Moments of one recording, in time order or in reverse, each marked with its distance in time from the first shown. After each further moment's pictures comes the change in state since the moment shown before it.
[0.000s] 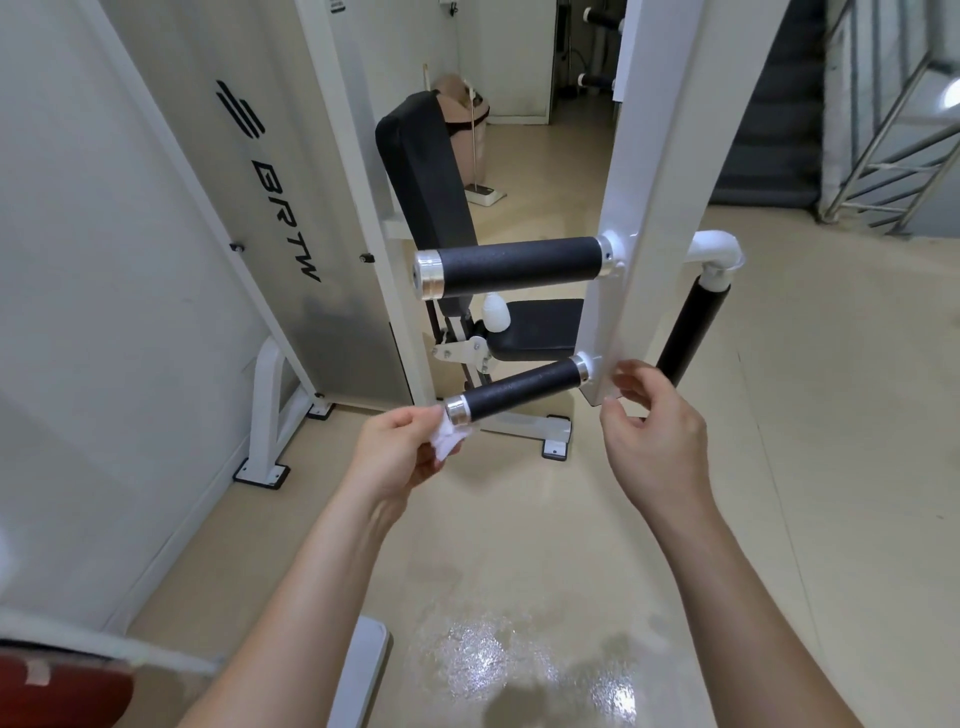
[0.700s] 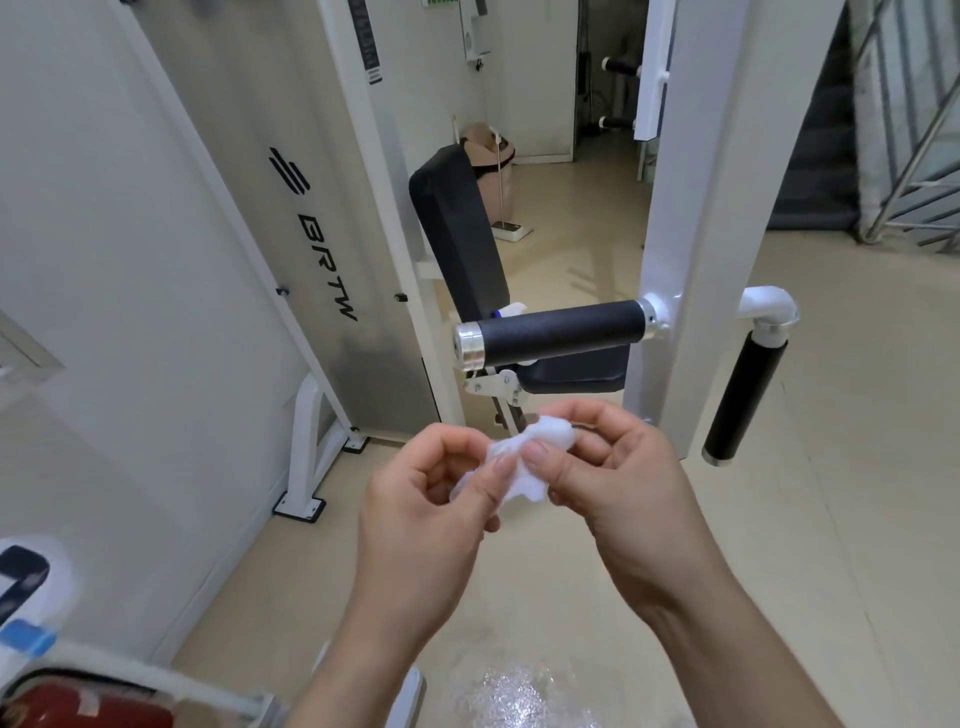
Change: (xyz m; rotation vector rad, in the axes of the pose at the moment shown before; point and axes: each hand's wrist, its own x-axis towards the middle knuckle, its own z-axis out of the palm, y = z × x) left_hand -0.102 0.036 0.009 0.197 0.051 0.619; right_hand -0.048 -0.083 -0.015 0.874 -0.487 0.155
